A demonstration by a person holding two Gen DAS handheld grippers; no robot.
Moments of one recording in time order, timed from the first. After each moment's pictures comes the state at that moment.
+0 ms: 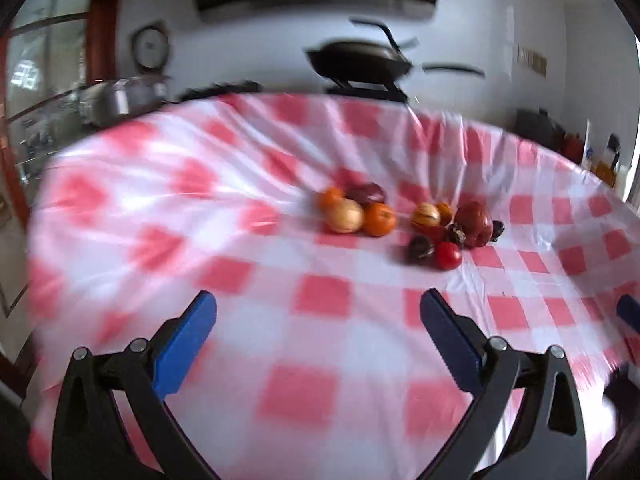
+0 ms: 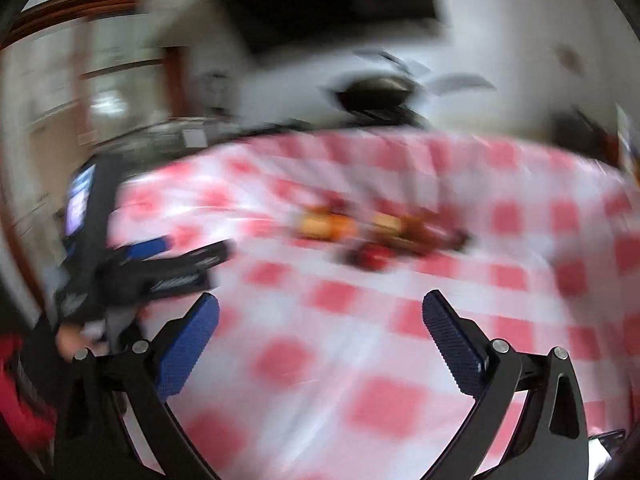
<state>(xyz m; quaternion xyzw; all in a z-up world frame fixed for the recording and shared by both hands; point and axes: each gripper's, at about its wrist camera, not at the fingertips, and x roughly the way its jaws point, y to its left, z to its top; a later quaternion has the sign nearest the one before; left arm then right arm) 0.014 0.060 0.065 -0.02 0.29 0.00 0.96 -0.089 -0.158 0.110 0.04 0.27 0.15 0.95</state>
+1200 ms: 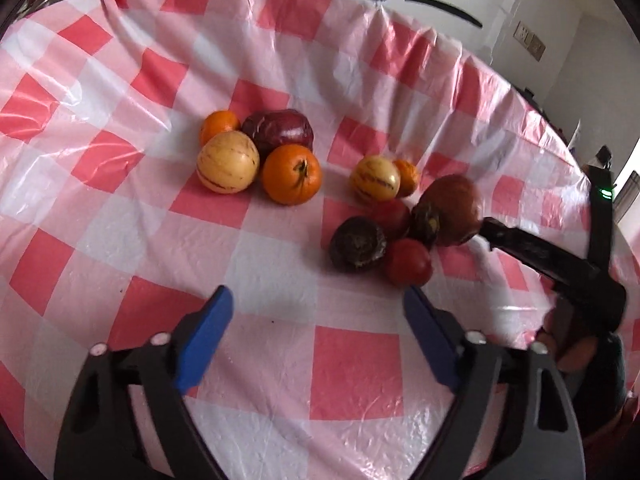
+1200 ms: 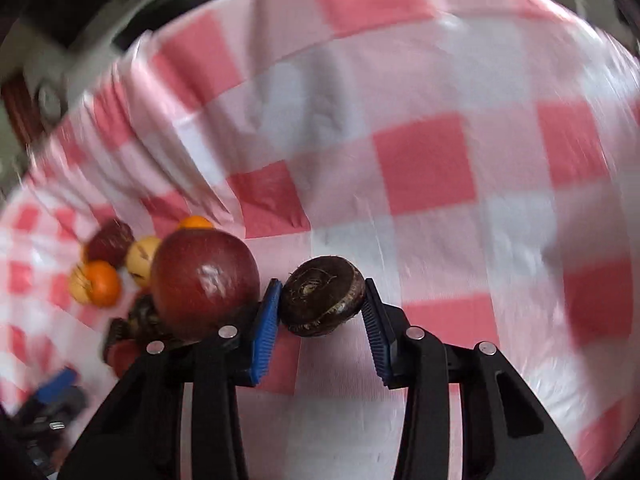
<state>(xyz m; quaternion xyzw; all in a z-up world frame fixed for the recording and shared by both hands) 0.114 0.025 0.007 -0.11 0.41 -0.11 0.90 0.169 -0.257 0.028 0.14 0.39 0.00 0.91</state>
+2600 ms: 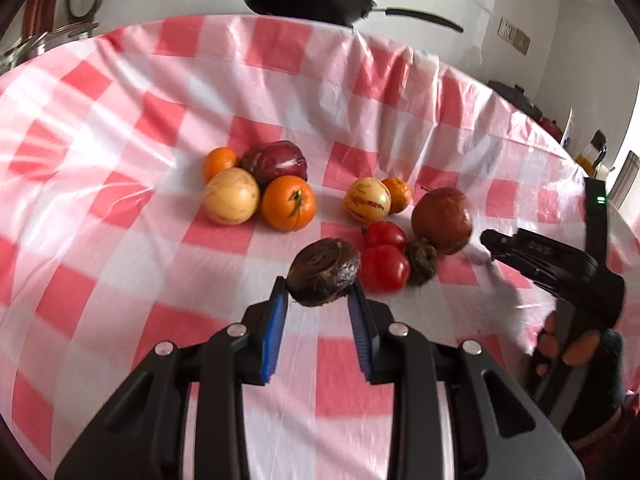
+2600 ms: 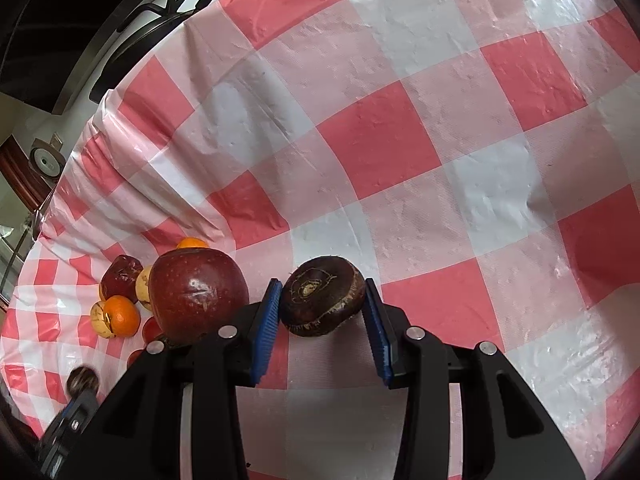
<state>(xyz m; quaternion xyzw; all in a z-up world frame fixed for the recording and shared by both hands) 0.099 0.023 0.036 -0.07 0.37 -0.11 0.92 0.154 -0.277 0.024 0.22 0.38 -0.01 0.90</state>
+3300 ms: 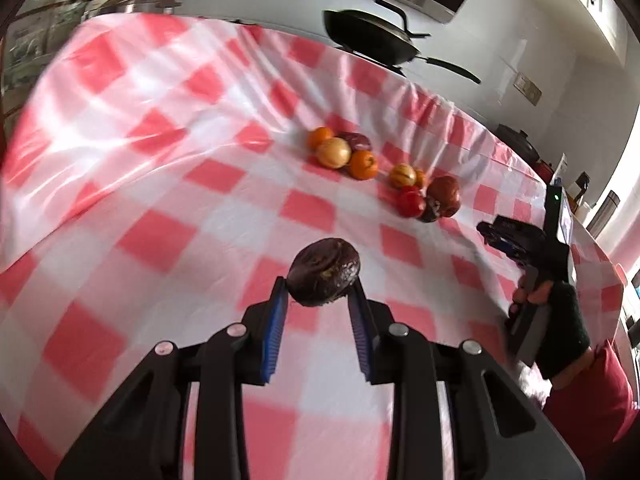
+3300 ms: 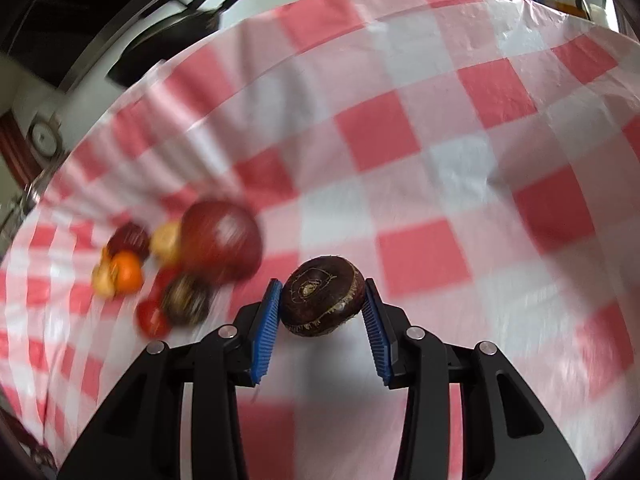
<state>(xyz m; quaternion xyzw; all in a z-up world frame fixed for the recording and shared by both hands) -0.074 0.127 0.042 -0.16 0.34 -0.06 0.92 0.094 -0.243 0.038 0.17 0.38 -0.03 0.91</state>
